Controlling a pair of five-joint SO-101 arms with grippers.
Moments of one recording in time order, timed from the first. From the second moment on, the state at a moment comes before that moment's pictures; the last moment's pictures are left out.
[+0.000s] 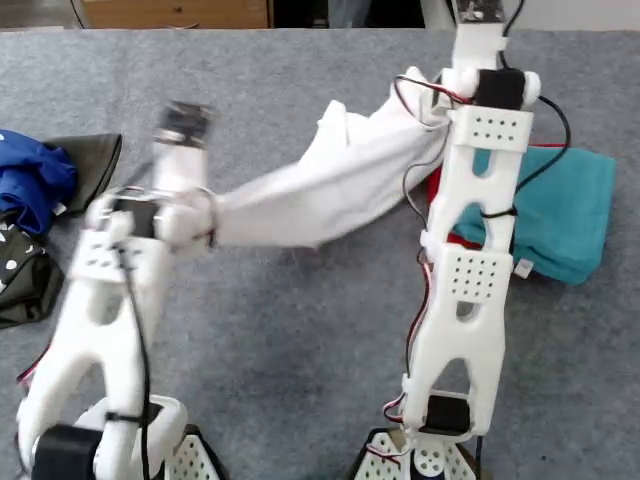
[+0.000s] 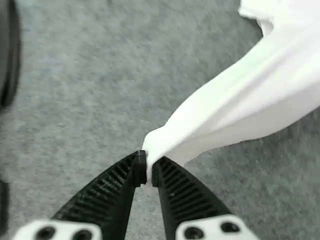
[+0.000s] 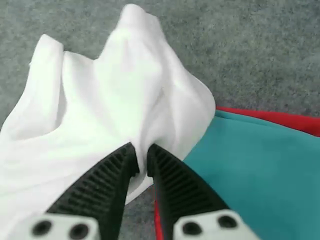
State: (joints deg) left arm -0.9 -30.5 29.4 67.8 -1.5; right arm 5.6 52.5 -82.2 101.1 8.1
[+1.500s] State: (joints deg) left arm -41.1 -35.4 42.5 70.3 -33.3; right arm -21.9 -16.8 3.6 96.5 21.9
